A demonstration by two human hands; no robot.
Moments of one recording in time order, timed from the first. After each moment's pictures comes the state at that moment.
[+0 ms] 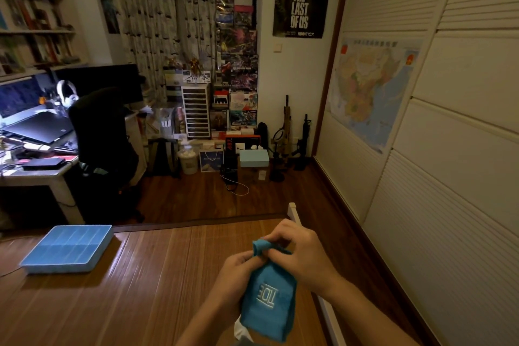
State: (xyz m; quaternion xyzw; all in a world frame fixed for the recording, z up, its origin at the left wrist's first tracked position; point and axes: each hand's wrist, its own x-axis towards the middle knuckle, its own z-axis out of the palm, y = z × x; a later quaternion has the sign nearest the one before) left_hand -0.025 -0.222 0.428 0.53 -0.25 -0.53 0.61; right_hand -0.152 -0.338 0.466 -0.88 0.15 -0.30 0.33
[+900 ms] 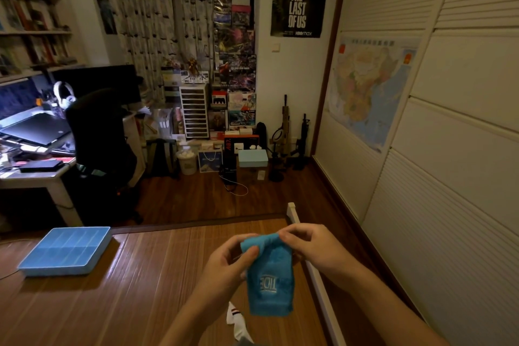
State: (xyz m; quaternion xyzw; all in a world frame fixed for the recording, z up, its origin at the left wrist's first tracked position) left_hand -0.001 -0.209 0.433 0.49 -0.35 -0.47 0.65; right_hand -0.173 -0.364 0.473 -0.75 0.24 -0.18 0.60
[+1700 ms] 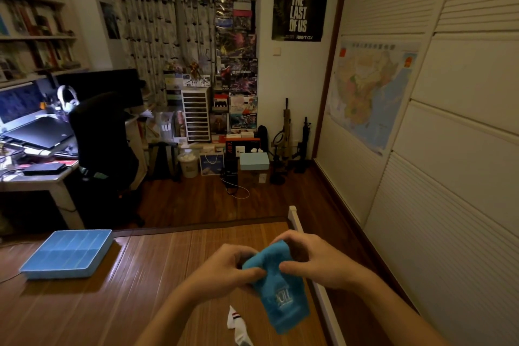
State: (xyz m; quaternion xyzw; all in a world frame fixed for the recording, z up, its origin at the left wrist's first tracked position) left_hand 0.032 -0.223 0.439 0.57 -0.56 -0.44 0.41; right_hand -0.179 -0.372 0.479 -0.85 0.17 -0.06 0.50
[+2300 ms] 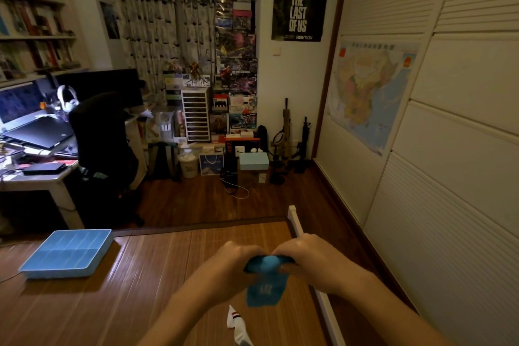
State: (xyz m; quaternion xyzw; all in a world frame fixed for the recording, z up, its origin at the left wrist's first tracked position) left_hand 0.020 -0.228 0.447 0.66 -0.70 -0.15 0.21; right_hand -0.171 -0.358 0.484 -0.98 0.11 -0.06 0.13
